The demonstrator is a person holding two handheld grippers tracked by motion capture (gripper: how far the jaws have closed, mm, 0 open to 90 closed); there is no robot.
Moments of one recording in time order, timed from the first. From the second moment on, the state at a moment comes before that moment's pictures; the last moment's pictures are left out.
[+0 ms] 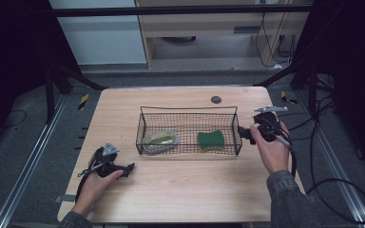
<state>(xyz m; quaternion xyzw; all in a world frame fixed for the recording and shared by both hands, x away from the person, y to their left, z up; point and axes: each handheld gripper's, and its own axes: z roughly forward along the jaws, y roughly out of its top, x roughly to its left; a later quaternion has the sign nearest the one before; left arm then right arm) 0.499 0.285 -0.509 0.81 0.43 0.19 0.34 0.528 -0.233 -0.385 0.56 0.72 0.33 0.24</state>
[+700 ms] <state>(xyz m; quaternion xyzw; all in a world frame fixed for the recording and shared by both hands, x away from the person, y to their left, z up) 0.500 0.285 -0.509 0.82 0.43 0.19 0.33 0.498 -0.289 -0.467 0.59 0.69 0.33 0.25</state>
